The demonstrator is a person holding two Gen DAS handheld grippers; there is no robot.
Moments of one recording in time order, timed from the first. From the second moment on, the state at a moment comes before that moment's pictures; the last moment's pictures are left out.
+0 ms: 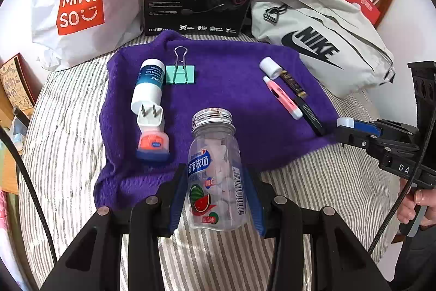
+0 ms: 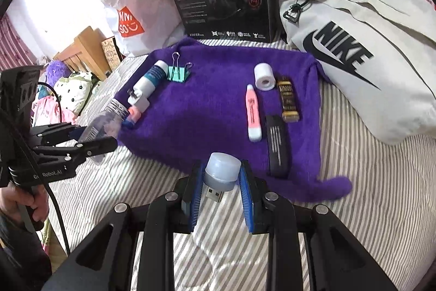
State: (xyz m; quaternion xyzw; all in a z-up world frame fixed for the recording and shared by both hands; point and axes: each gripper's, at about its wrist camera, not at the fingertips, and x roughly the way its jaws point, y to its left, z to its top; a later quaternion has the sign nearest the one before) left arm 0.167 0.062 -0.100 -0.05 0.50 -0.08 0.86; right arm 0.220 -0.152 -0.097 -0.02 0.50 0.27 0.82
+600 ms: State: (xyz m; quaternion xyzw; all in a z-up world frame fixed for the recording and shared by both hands) left arm 0.225 0.073 -0.107 -0.06 0.50 -0.08 0.86; right arm 0.272 -0.128 -0.148 -0.04 0.56 0.28 0.78
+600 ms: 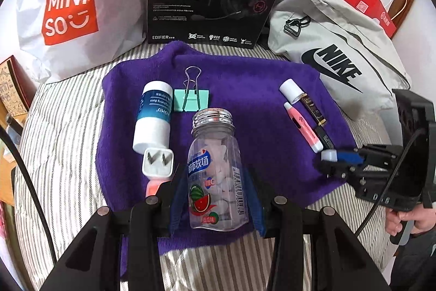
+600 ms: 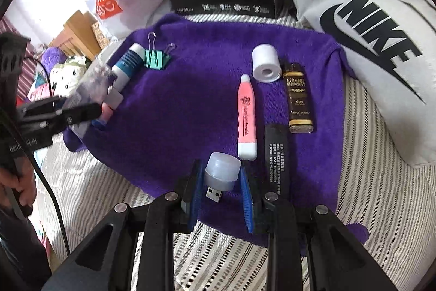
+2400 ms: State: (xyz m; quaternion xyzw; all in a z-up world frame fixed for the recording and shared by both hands) left arm 0.251 0.030 -0.148 0.02 0.57 -0.05 0.82; right arm 0.269 -0.136 -0.149 -0.09 0.57 0.30 0.76
